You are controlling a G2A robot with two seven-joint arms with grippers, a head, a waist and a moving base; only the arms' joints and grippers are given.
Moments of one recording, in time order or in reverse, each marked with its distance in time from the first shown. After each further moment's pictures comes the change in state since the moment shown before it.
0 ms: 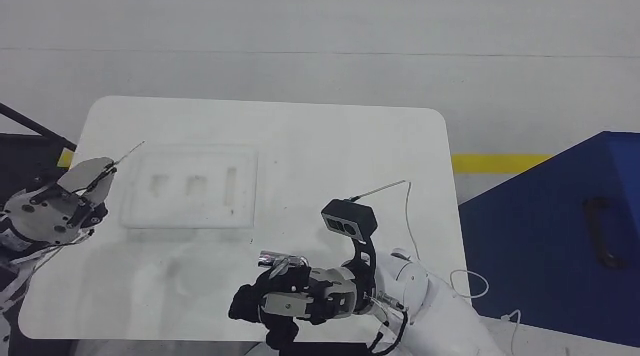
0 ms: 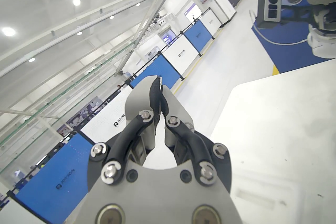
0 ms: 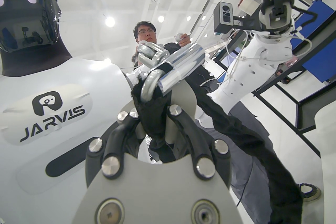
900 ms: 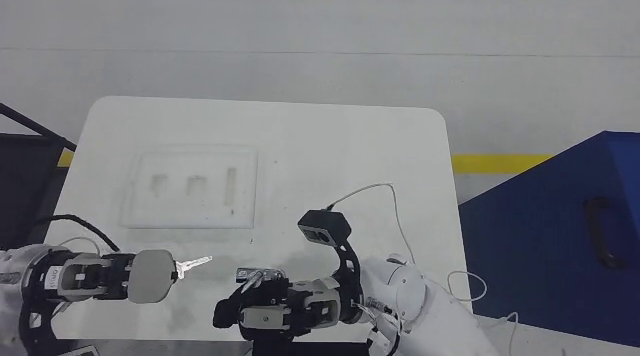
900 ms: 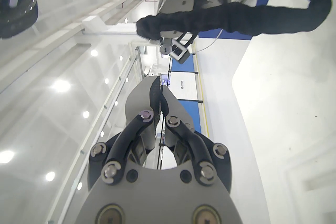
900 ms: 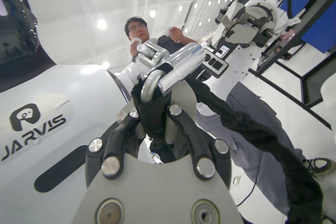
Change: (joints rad) left arm 0.070 0.024 0.040 -0.107 0.627 0.583 0.583; right arm 0.001 -0.003 -0.026 -0.020 -0.017 0.170 0.059
